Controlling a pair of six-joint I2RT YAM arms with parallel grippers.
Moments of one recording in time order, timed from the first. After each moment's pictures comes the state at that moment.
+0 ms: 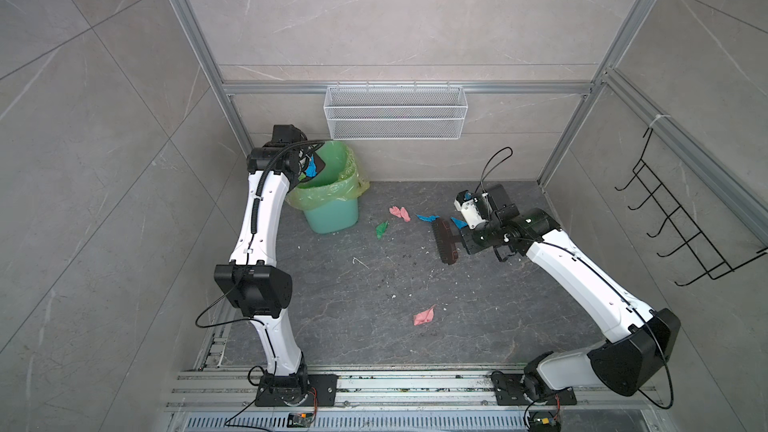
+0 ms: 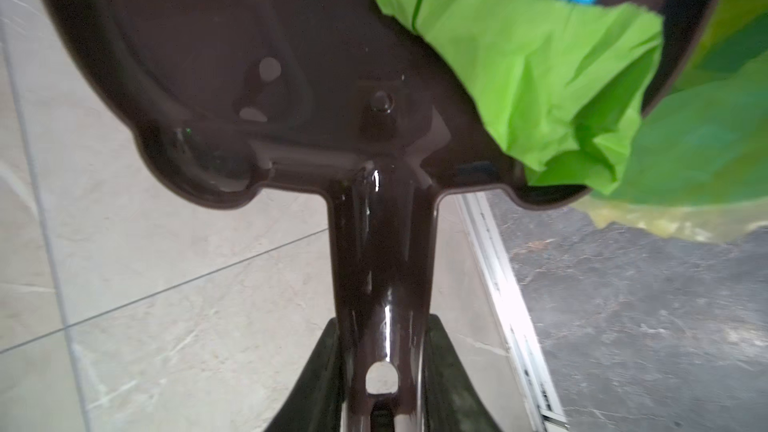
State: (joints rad) left arm -0.08 1.89 2.20 -1.21 -0.65 0.78; right arm 0.49 1.43 1.44 -0.98 0.05 0.01
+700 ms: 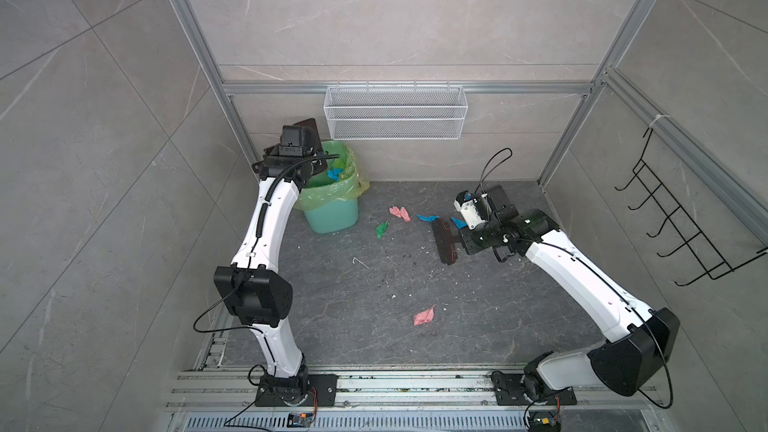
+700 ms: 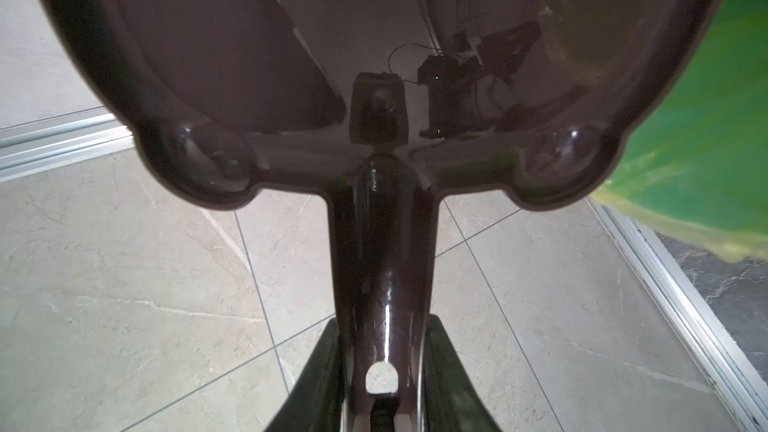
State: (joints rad) left arm -0.13 1.81 2.02 -0.83 -0.80 1.26; right arm 0.49 1.43 1.43 -0.97 0.05 0.02
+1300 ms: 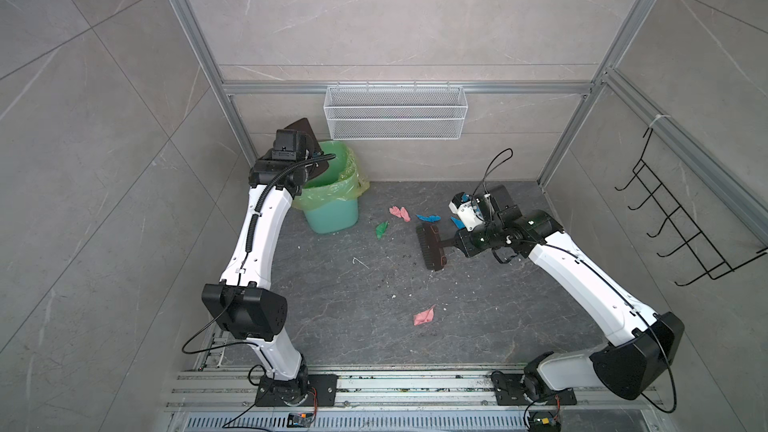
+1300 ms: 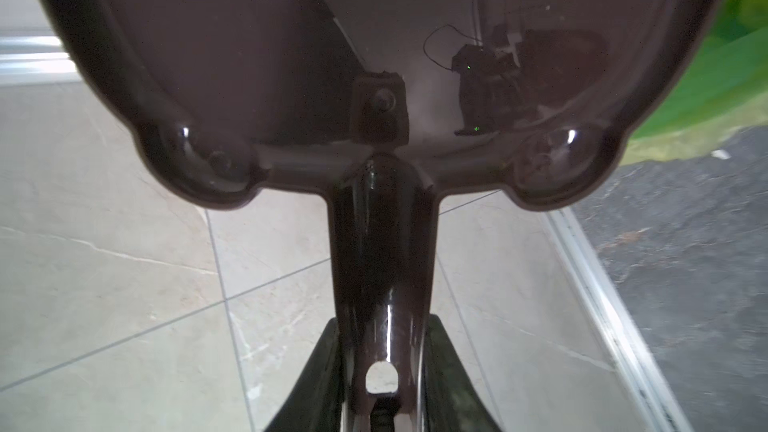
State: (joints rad) left arm -0.13 1.72 2.00 -1.02 -0.72 0.97; right arm 0.49 1.41 1.43 -0.98 -0.16 0.00
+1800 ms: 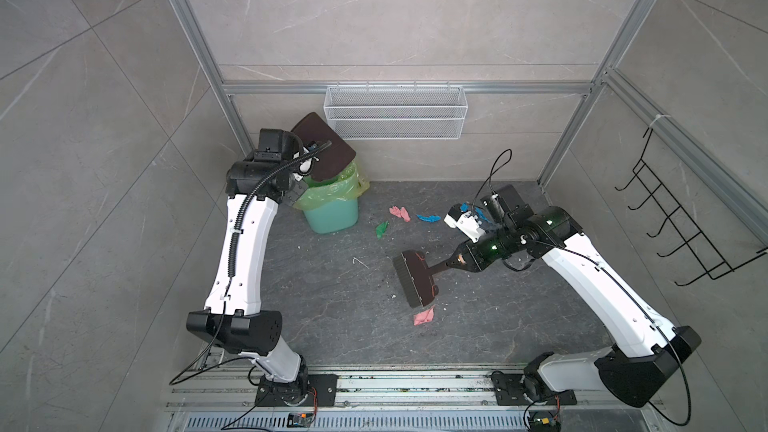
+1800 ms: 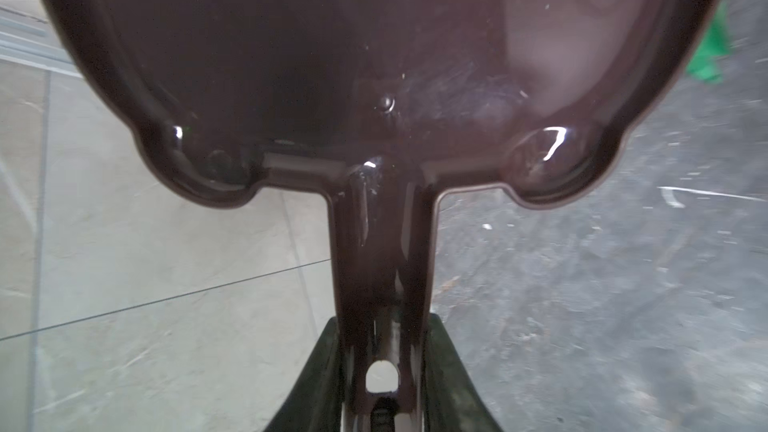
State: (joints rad) left arm -0.13 1.60 2.07 -1.27 -0.25 0.65; right arm 0.53 1.37 1.56 -1.30 -0.48 -0.02
